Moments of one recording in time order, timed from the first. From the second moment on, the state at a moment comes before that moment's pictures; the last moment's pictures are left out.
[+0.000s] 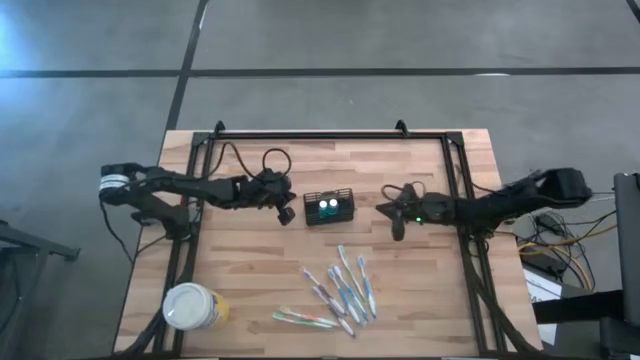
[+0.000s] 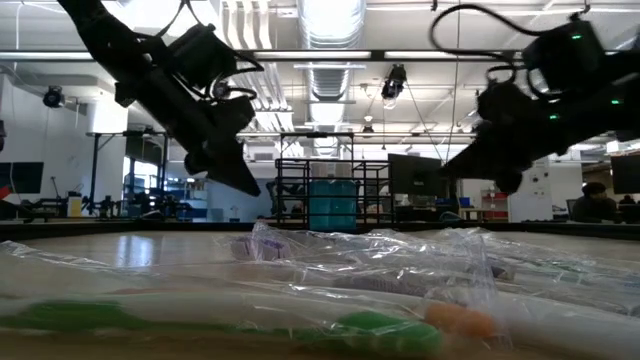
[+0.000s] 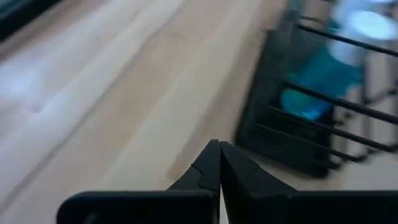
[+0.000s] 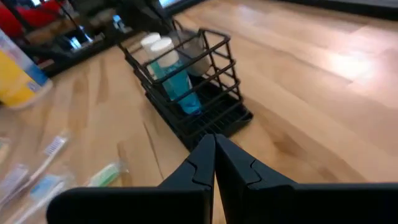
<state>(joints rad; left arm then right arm) 0.21 1.38 0.59 0.10 -0.16 -0.24 -0.05 1.23 0.13 0.74 0.21 0.46</state>
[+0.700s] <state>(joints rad) 0.15 1.30 0.57 -0.07 -0.02 -0.26 -0.11 1.68 0.40 0.74 0.21 0.50</state>
